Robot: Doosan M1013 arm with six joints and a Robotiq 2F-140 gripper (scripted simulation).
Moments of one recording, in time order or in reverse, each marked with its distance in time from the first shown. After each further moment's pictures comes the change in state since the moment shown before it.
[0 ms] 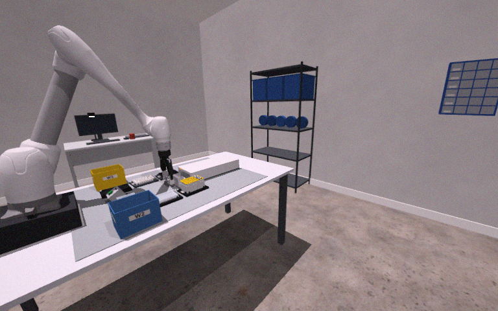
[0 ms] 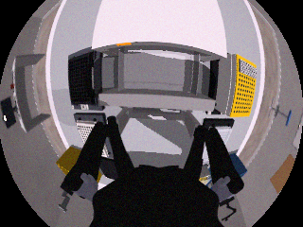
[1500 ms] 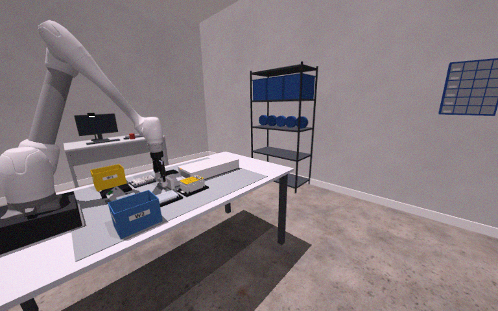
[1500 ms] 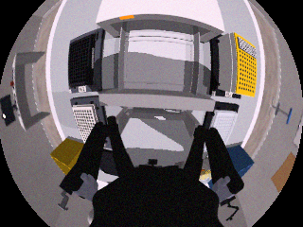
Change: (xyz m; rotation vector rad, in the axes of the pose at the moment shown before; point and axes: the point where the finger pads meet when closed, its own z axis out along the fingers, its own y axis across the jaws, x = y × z) arm -0.048 0.000 0.000 0.000 0.000 0.000
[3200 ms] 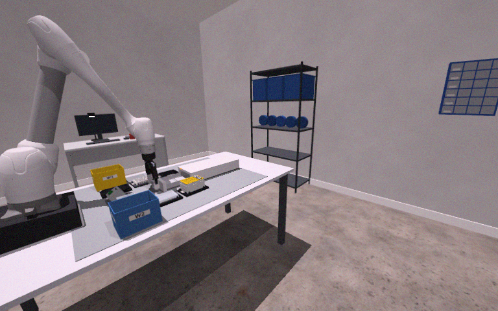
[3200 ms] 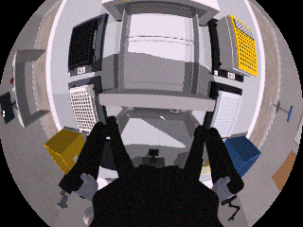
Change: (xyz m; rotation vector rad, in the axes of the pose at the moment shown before) arm -0.049 0.000 0.000 0.000 0.000 0.000
